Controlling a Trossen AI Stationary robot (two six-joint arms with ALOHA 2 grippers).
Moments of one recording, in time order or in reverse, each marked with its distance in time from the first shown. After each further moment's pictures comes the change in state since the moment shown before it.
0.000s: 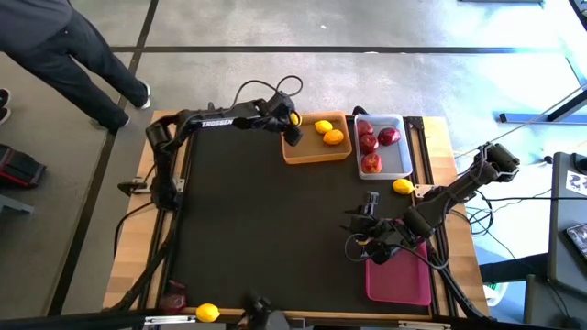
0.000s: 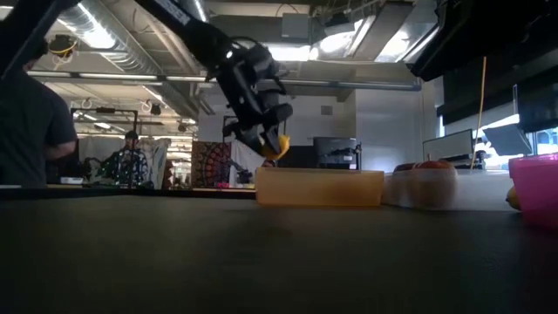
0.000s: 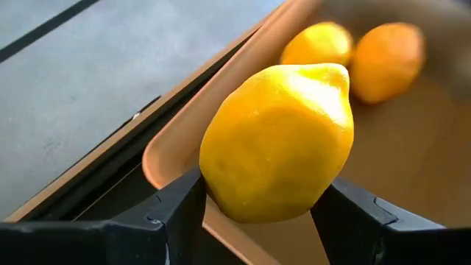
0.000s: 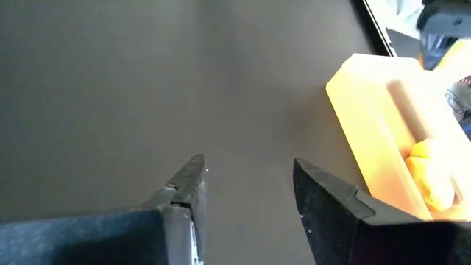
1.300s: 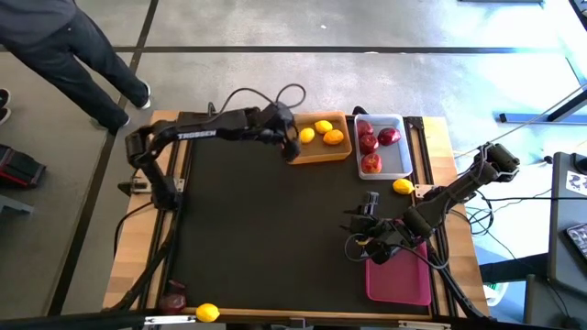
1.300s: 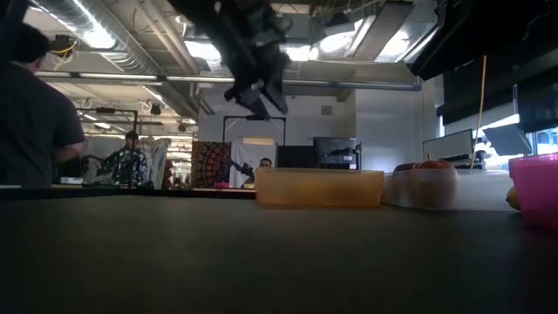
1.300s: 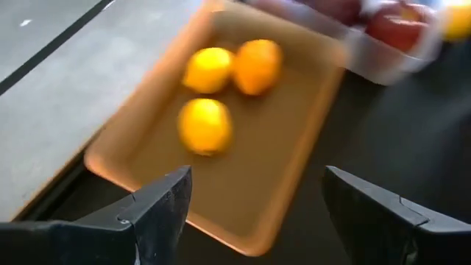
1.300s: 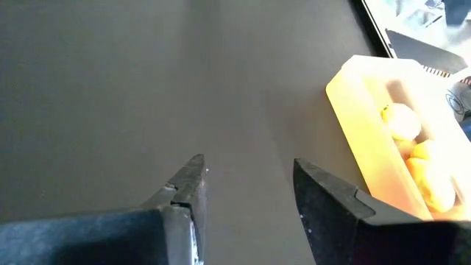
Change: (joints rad) left arm -0.171 -0.196 0.000 -0.135 -0.001 0.035; right arm 0.000 0.000 0.000 0.008 0.002 0.000
